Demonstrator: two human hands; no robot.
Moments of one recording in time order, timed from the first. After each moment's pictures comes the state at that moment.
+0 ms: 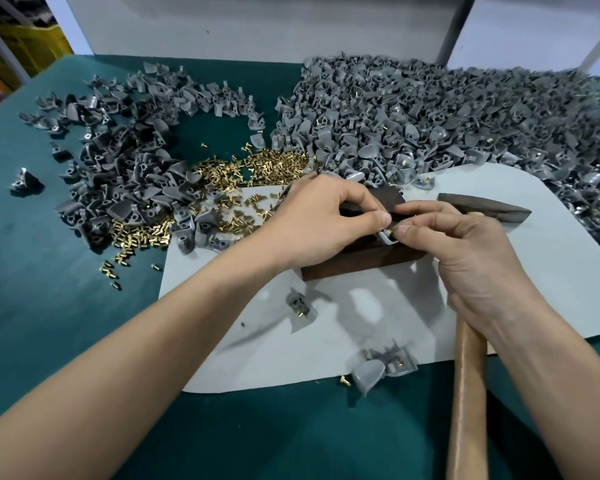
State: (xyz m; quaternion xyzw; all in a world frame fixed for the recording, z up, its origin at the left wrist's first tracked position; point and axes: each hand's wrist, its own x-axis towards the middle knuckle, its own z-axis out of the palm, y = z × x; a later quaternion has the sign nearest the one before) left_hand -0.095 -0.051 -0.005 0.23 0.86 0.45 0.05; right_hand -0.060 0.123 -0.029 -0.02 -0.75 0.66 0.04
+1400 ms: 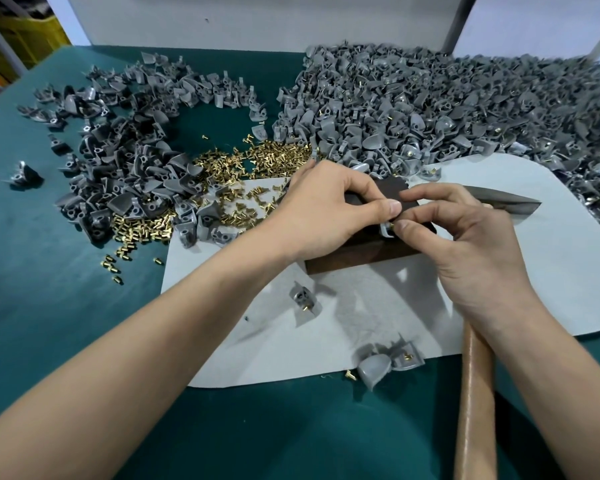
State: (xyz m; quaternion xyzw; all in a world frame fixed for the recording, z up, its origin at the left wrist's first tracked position) left_hand -0.089 -0.047 0.002 0.18 0.85 0.49 0.07; right_hand -0.051 0.113 -0.021 0.04 -0.85 0.51 0.11
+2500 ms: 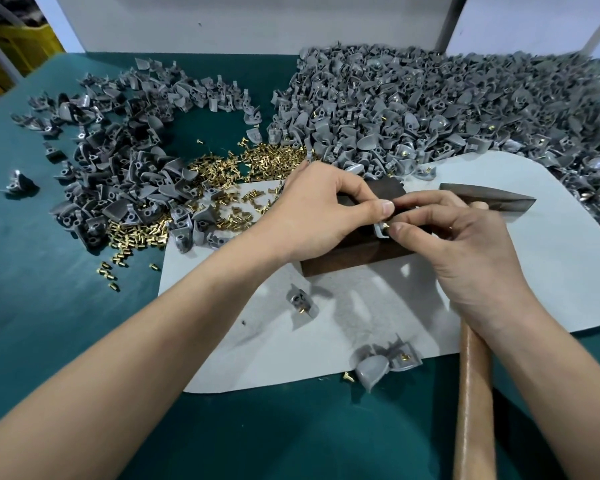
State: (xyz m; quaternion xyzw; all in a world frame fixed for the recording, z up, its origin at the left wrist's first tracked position) left_hand -0.090 -0.049 0.000 0.18 0.86 0.48 0.06; right_hand -0.051 0.115 -0.023 0.02 -0.83 0.55 0.08
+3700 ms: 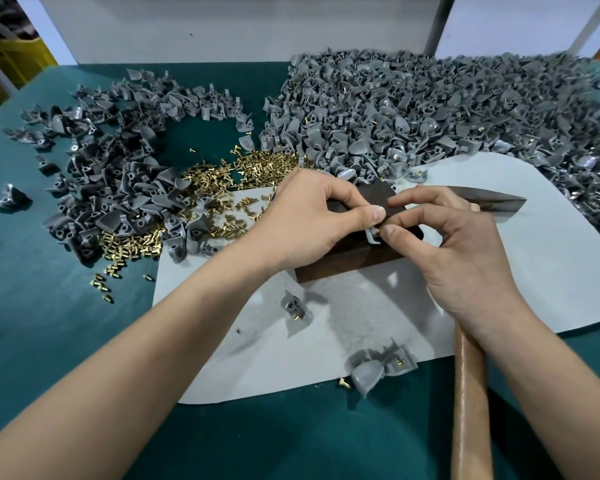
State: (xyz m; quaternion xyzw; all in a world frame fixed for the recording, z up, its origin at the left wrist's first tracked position) left_hand -0.090 -0.049 -0.002 0.17 0.86 0.48 0.06; right_hand -0.049 0.113 -0.021 0.04 -0.87 0.48 0.12
